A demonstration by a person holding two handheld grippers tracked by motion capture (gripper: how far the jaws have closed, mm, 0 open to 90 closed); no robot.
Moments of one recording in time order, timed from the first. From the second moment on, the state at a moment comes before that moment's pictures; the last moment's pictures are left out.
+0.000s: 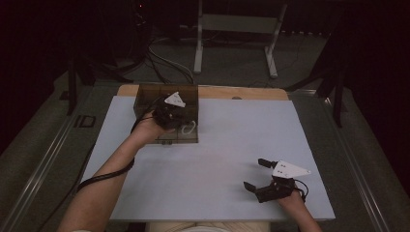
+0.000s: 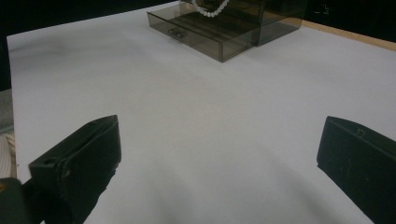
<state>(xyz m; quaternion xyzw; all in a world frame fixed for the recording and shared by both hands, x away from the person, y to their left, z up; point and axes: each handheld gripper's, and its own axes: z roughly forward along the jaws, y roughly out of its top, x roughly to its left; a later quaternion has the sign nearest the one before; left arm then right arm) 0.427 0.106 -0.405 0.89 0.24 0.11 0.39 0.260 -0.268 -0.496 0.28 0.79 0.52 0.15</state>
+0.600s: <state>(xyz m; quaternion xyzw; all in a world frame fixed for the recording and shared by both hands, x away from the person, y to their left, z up) 0.442 0.107 -0.438 0.89 0.26 0.10 0.37 0.259 -0.267 -0.496 0.28 0.79 0.52 0.15</state>
